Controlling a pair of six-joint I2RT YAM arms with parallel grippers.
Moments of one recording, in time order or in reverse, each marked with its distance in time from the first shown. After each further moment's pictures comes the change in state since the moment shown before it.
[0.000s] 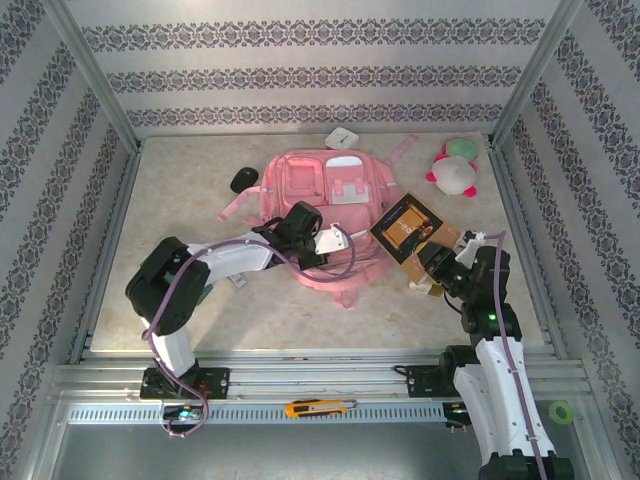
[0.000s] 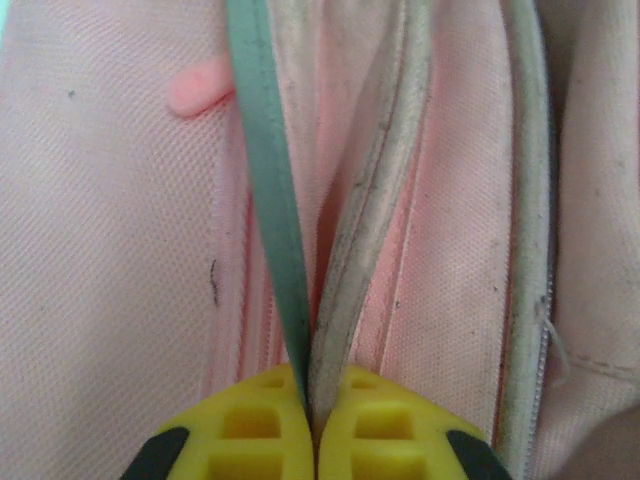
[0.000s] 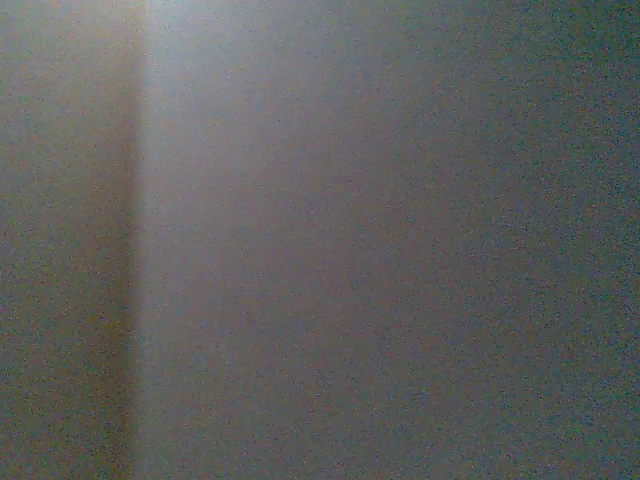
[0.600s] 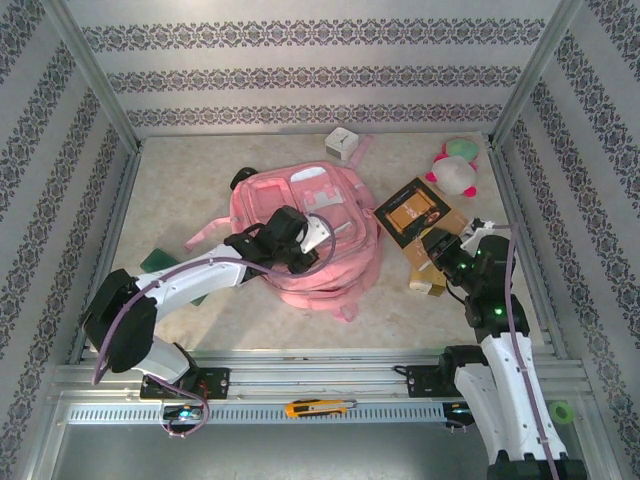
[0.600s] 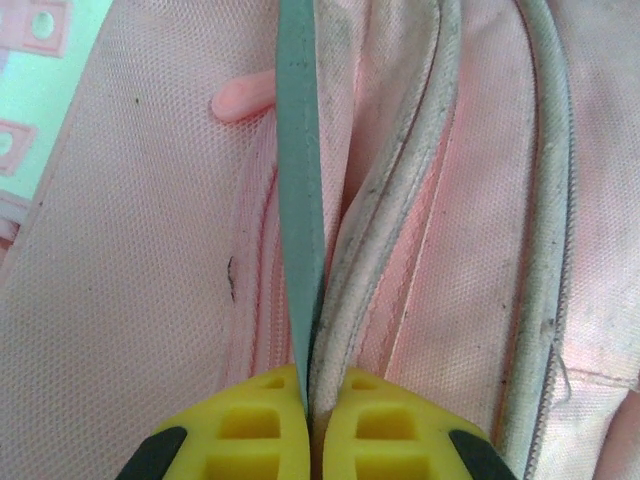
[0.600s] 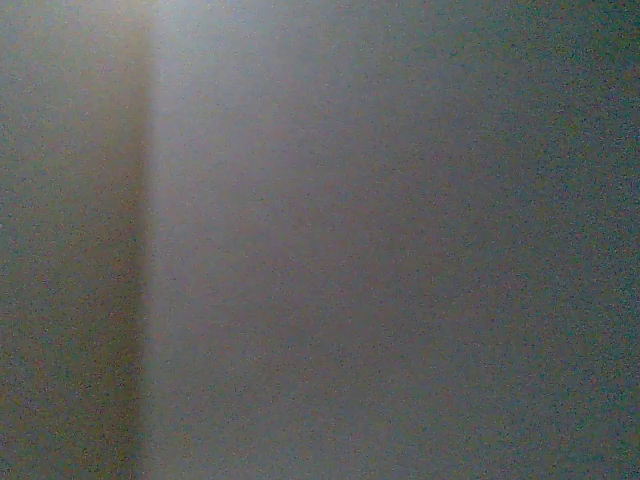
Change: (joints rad) left arm -0.045 -0.274 -0.051 -0.183 -0.090 -0.454; right arm 0.076 0.015 0.150 -0.027 0.121 0.122
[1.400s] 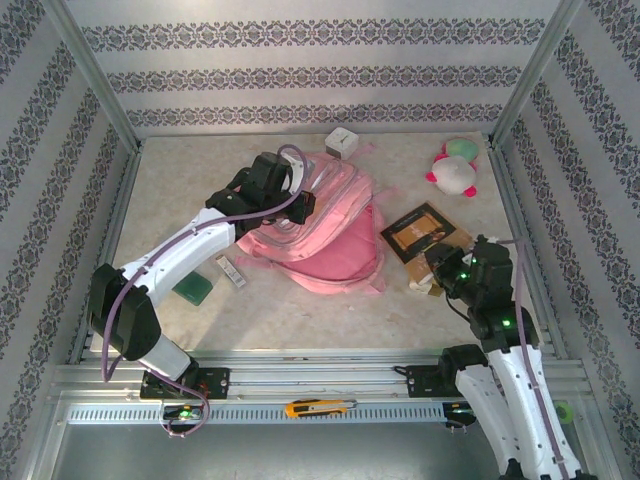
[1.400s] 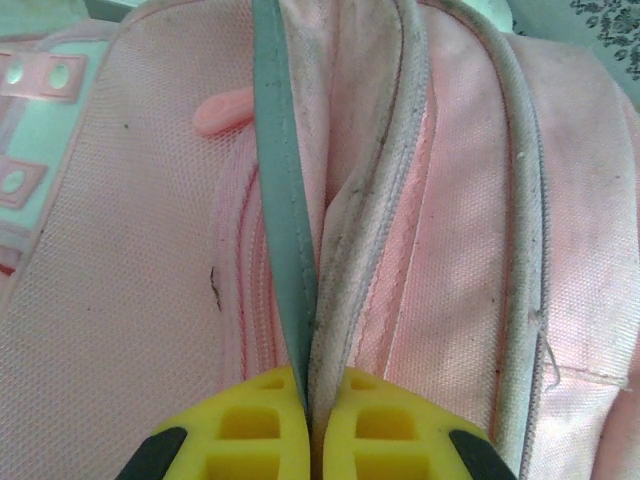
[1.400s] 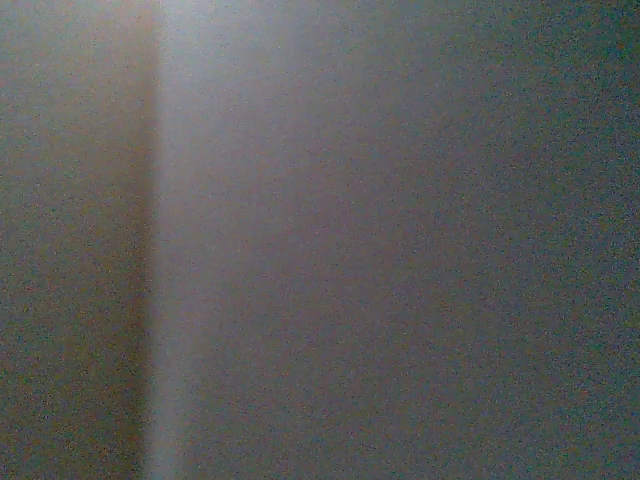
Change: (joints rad) left arm 0.168 0.066 0.336 -0.134 0.146 -0.425; right arm 0.113 -0.042 0.045 -0.265 0.148 0.158
